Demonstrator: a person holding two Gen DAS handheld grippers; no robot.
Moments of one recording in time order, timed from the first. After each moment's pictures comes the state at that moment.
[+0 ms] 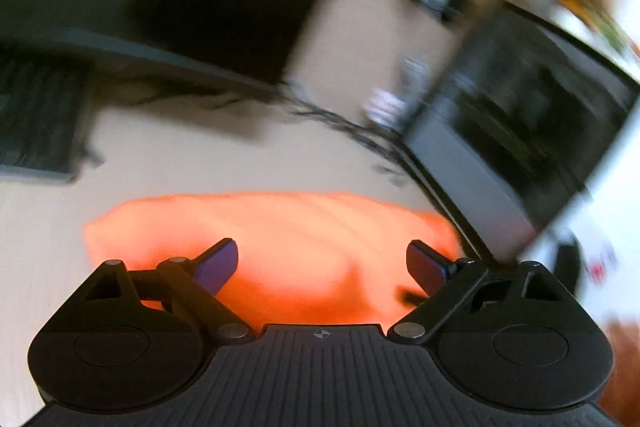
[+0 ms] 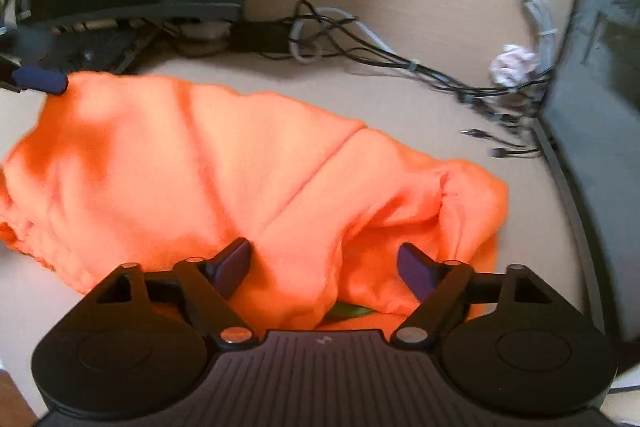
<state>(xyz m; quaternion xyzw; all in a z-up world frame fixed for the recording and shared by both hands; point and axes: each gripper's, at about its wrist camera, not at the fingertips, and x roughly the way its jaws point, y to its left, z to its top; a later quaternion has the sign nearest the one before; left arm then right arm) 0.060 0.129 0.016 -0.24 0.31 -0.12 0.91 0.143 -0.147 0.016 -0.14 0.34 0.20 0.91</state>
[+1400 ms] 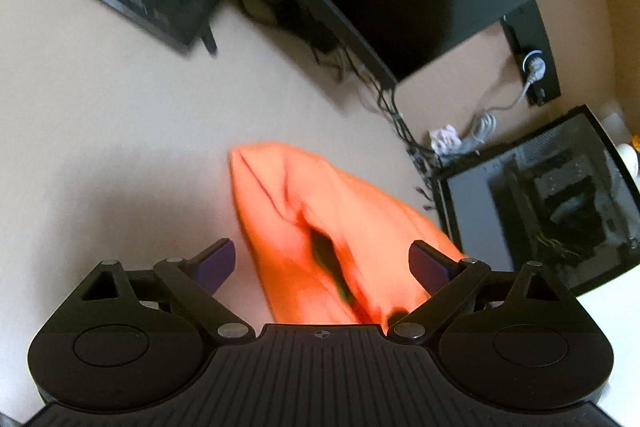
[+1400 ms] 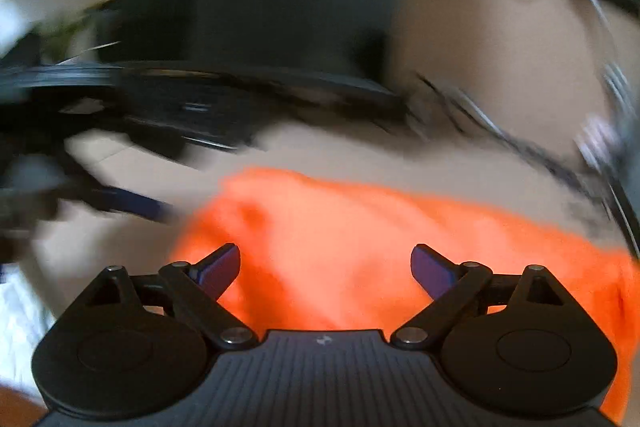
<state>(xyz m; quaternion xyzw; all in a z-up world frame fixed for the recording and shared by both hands) 0.033 0.167 -0.026 -0.43 0.35 -0.06 0.83 0.090 -0.038 0.061 -0.13 0.25 0.33 0.90</state>
